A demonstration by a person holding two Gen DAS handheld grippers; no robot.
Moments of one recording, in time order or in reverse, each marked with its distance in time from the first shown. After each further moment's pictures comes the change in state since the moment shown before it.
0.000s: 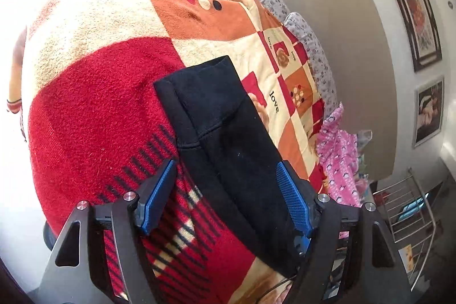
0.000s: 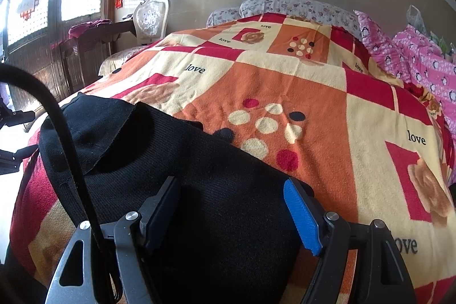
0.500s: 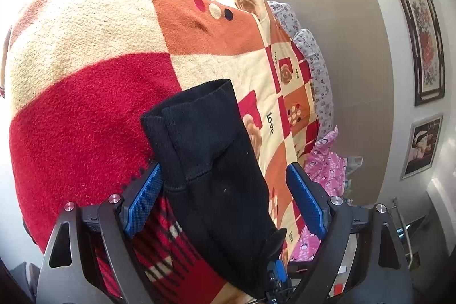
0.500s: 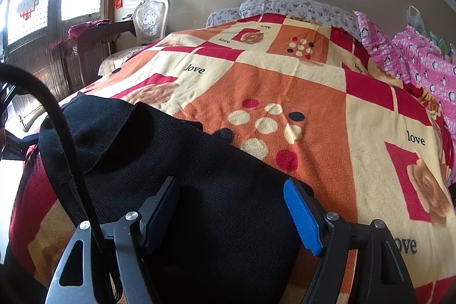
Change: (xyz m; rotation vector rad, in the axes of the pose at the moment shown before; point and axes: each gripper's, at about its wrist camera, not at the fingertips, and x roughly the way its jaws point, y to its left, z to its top) left arm 0.009 0.000 0.034 -0.124 -0.010 -0.043; right arm 0.000 0.000 -0.001 0.000 -0.001 0.001
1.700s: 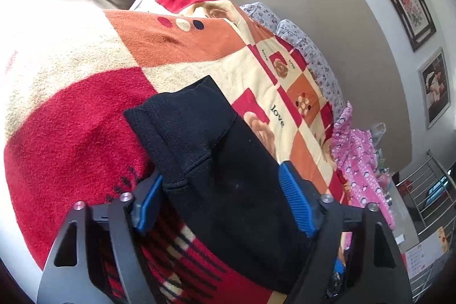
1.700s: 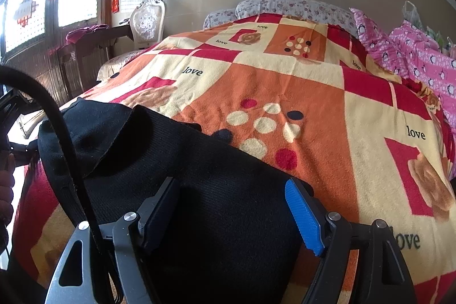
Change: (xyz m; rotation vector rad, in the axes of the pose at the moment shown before) left arm 0.025 -0.018 -0.021 0.307 -0.130 0.128; right arm 0.001 -0.004 0.000 0.028 -0.008 0.000
